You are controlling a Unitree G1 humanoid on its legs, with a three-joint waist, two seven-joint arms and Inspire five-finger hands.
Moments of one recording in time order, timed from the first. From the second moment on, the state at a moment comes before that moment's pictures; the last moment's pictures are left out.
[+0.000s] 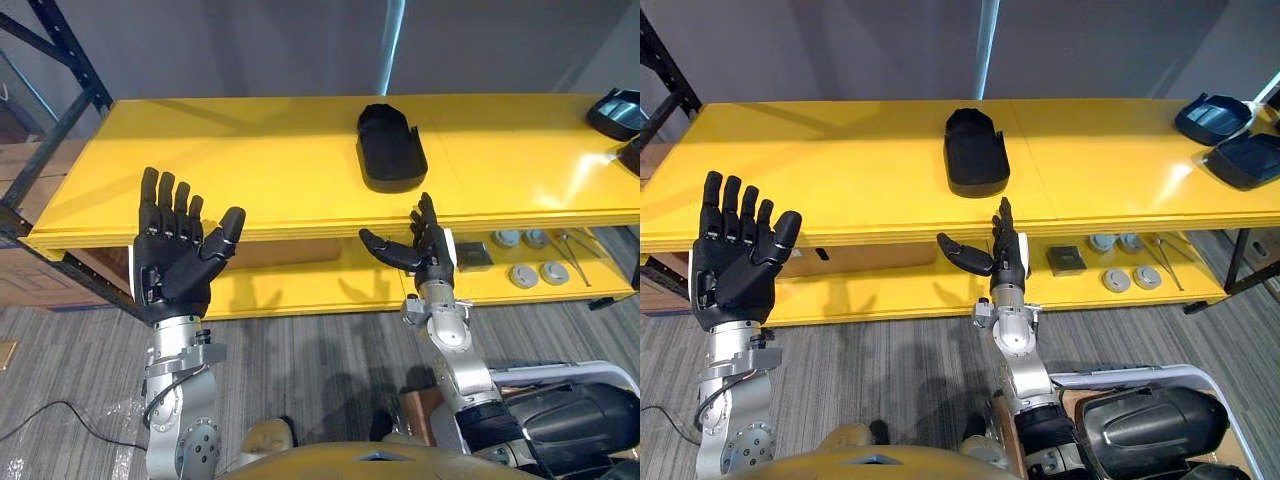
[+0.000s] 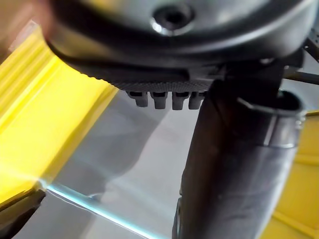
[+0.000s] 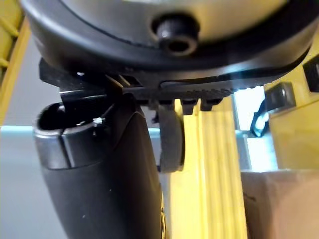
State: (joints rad) left arm 0.37 0.04 0.01 -0.44 -0.58 -0.32 0.05; right arm -0.07 -0.12 0.16 0.16 0.12 -0.11 -0.29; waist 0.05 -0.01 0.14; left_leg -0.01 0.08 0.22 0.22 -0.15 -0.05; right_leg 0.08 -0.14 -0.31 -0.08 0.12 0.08
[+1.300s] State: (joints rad) left arm 0.37 0.05 0.02 -0.43 -0.58 -0.32 0.07; right arm -0.05 -0.22 0.05 -0.26 0.13 0.03 -0.21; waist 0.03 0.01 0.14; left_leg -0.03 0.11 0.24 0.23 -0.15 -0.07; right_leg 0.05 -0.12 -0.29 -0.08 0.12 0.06
